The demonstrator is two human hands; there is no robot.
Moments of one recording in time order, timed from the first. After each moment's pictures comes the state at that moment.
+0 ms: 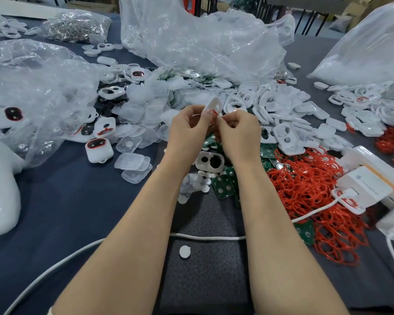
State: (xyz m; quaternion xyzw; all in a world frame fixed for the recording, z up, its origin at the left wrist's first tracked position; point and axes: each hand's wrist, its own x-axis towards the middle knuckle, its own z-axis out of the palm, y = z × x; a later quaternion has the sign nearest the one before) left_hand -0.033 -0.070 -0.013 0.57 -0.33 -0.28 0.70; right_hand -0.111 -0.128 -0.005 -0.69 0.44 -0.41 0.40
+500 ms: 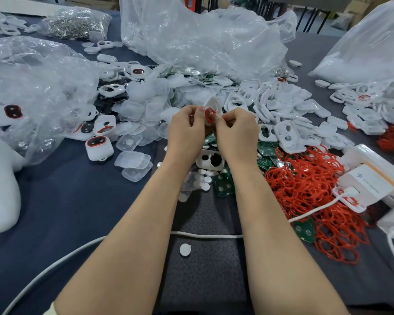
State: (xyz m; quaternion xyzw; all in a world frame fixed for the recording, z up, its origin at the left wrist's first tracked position) left_hand -0.030 -0.074 -0.017 0.61 -0.32 -0.25 0.68; right_hand -0.108 -0.121 -0.006 -0.72 0.45 -0.42 0.31
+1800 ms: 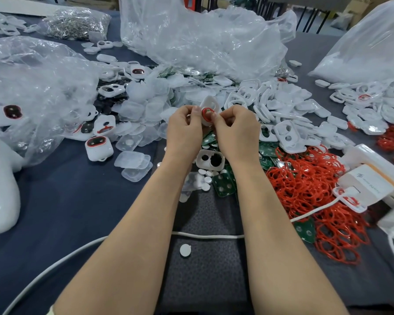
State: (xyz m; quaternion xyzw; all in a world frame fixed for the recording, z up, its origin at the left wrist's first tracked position) left_hand -0.034 -0.071 -0.011 0.61 -0.28 -0.26 0.69; right_hand -0.110 -0.123 -0.004 -0.74 0.42 -0.42 0.31
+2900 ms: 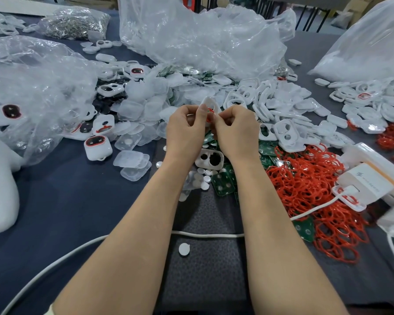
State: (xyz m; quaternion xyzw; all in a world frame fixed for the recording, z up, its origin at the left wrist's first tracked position) left_hand -0.036 -0.070 -0.013 0.62 -0.31 -0.23 0.68; right_hand -0.111 -0.124 -0.002 -0.74 0.43 -0.40 0.32
